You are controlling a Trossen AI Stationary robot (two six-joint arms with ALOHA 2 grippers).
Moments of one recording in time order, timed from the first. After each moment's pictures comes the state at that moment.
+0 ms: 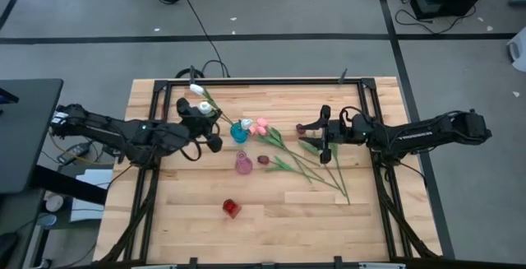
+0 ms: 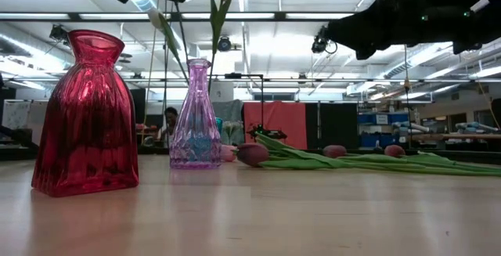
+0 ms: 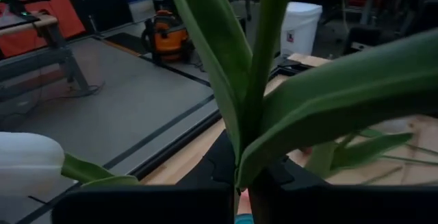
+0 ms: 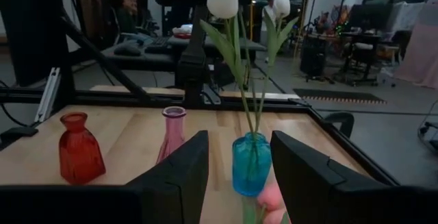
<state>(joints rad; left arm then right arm) -0.21 0.99 0.87 -0.26 -0.95 -0.27 -0.12 1.01 0.27 0.74 -0.05 -0.07</state>
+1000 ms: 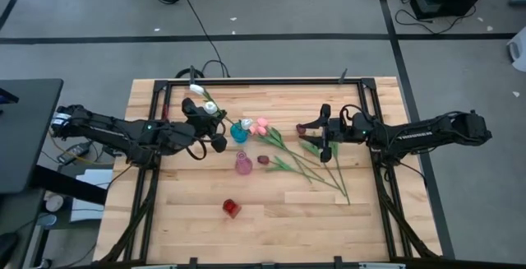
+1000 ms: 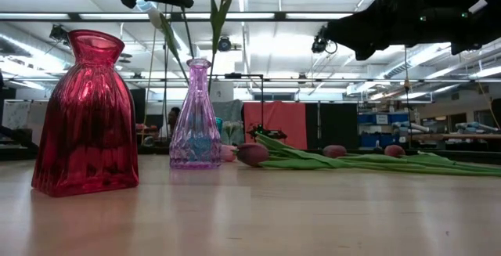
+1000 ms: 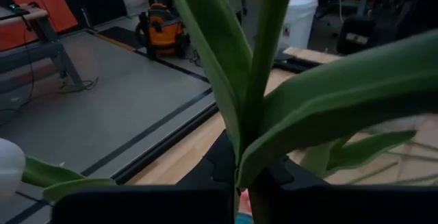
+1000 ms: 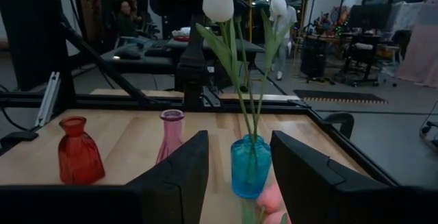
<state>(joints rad) -0.18 1.02 0.87 -0.23 -0.90 -0.27 -0.15 1.01 0.27 0.75 -0.08 -0.06</state>
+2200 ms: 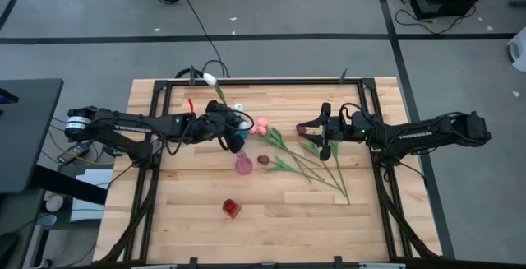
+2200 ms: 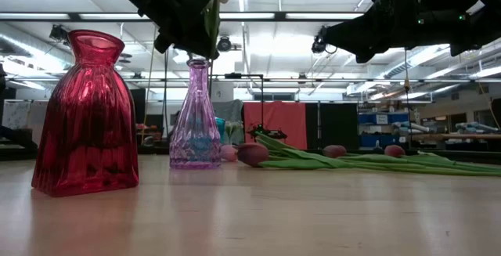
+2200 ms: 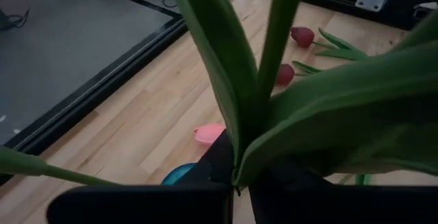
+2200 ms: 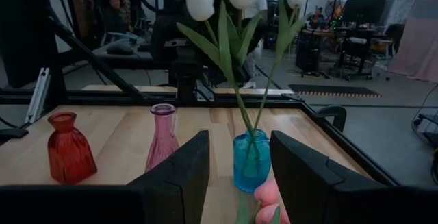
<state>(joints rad) 0.04 1.26 0.88 -0.21 -0.48 -0.32 -0.18 1.01 0.27 0.73 -0.08 -0.06</state>
